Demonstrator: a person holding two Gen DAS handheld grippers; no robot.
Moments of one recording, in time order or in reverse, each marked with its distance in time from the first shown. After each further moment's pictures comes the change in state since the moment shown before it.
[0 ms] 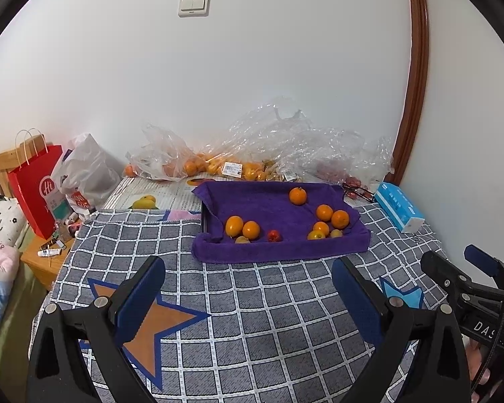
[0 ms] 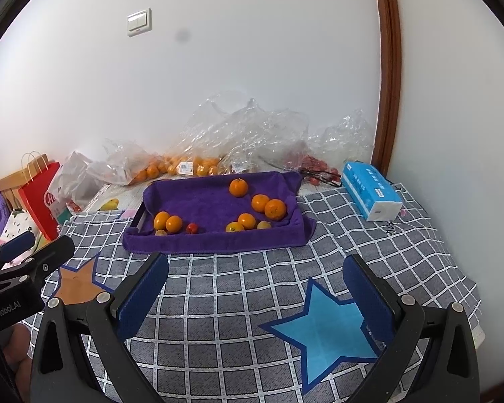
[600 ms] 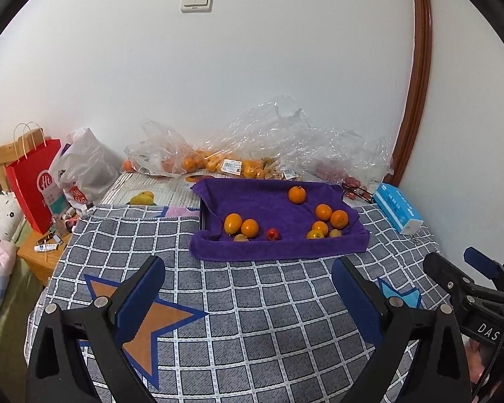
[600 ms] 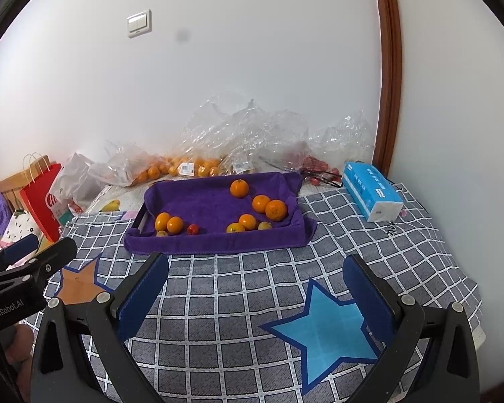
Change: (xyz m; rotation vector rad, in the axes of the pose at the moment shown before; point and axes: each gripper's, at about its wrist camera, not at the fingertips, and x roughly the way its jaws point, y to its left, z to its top) left arm 0.005 0.004 0.000 -0.014 0.015 -0.014; right arm 0.000 -0.001 0.001 -0.002 0.003 0.013
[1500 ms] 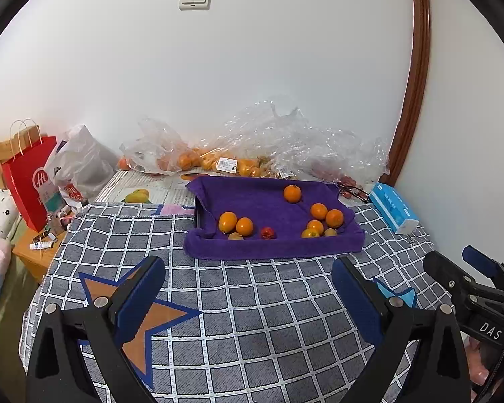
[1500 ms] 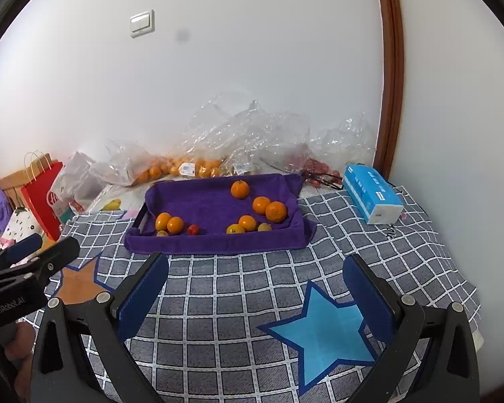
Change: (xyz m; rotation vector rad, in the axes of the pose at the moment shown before) left arm 0.000 -0.001 -0.002 -0.012 0.004 -0.021; right arm -0.003 -0.002 0.001 -0.006 -0.005 0.005
